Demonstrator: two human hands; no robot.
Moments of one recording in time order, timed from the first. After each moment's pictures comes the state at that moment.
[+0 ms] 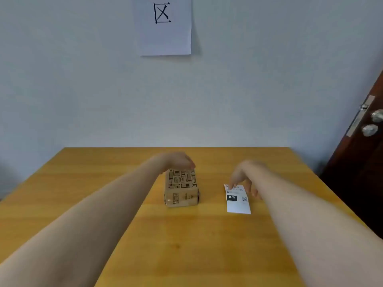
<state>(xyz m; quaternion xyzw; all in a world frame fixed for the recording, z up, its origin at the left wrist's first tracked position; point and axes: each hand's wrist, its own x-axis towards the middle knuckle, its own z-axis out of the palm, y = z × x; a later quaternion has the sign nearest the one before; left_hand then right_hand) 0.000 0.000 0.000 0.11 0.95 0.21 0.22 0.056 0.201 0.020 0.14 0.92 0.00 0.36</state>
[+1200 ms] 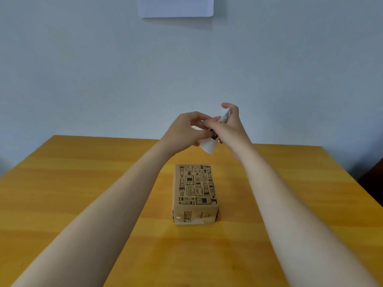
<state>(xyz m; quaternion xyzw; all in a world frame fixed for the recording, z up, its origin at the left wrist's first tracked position) -0.096 -0.016 -0.015 0.16 0.83 0.54 -0.02 -0.093 0.142 -0.012 0.00 0.78 -0.63 -0.06</state>
